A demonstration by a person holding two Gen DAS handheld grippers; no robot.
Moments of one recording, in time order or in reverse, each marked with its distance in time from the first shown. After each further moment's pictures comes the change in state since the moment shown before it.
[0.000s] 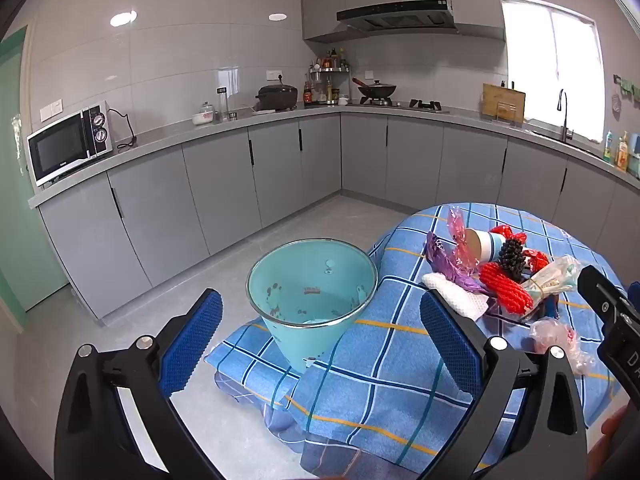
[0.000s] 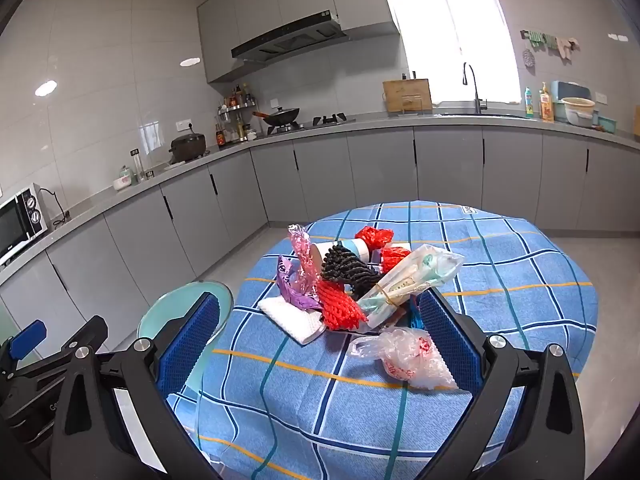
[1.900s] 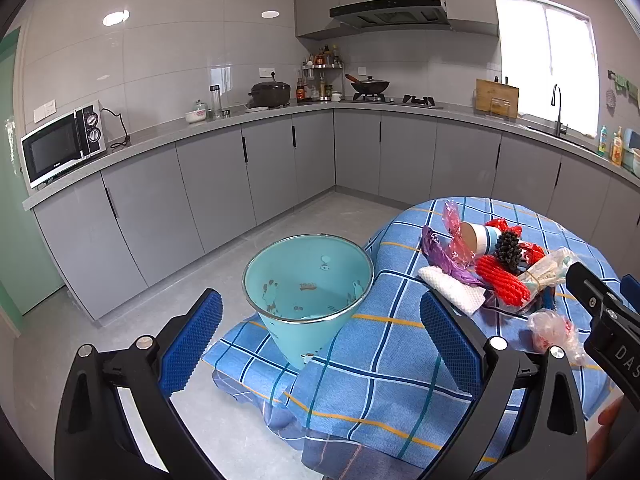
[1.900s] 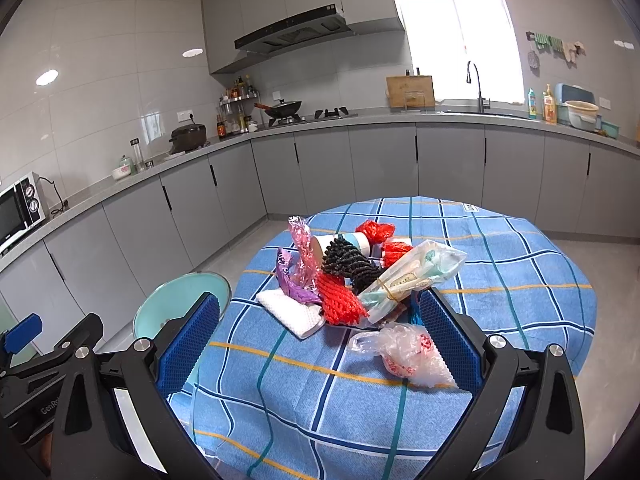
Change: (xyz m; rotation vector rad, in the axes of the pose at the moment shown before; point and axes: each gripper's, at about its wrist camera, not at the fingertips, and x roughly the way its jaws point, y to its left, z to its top) left arm 0.001 0.001 -0.003 0.010 0.007 -0.024; right arm 0.003 0.003 -0.003 -0.020 0.025 0.000
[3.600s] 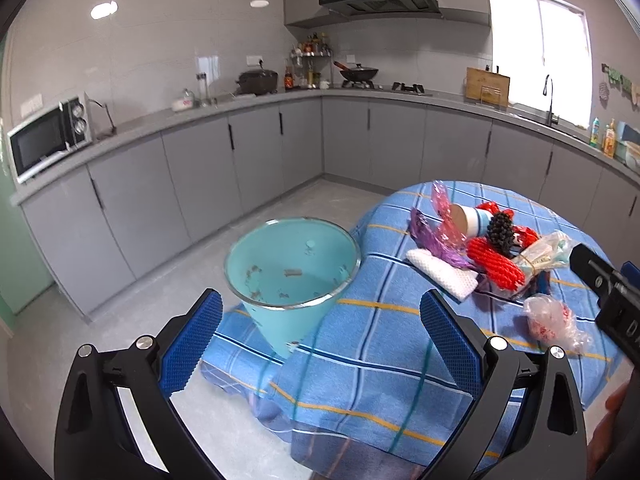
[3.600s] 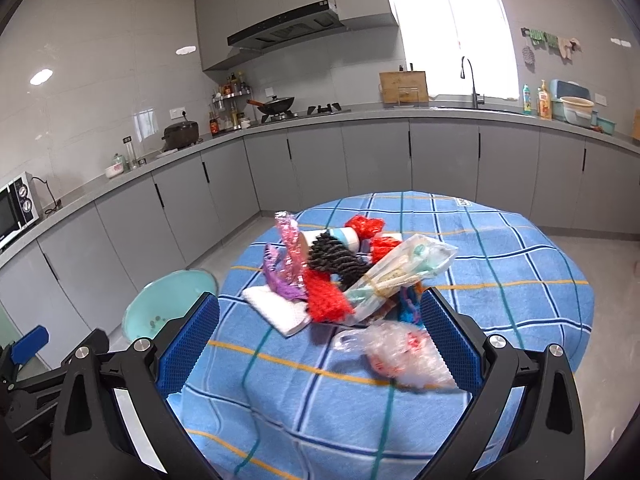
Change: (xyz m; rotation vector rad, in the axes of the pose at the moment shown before) left arm 0.019 -0.009 -0.014 0.000 0.053 -0.063; right arm 0.009 -0.017 -0.002 0.008 0.007 -0.024
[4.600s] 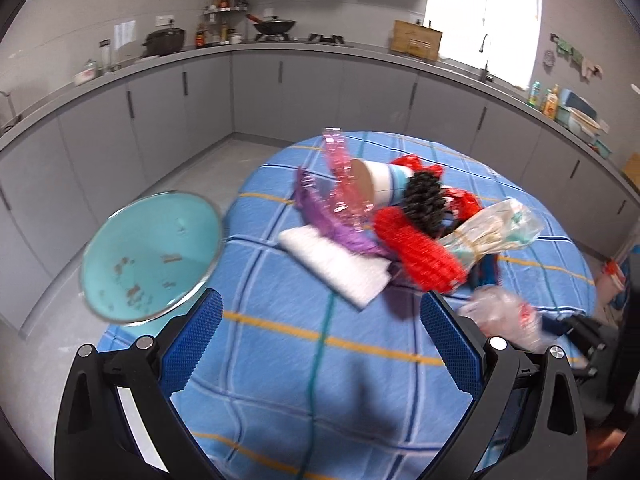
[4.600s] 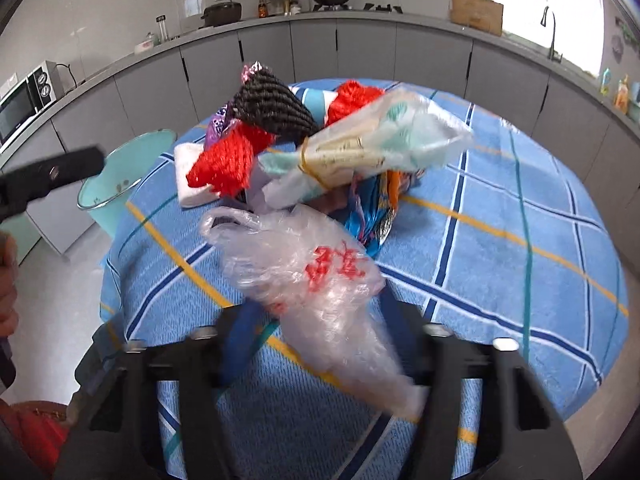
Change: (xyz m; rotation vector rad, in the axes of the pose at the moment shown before) left arm 0.100 -0.096 0.015 0.091 0.171 -0.298; right arm 0.105 -0.095 -0.050 -0.231 0.396 0.160
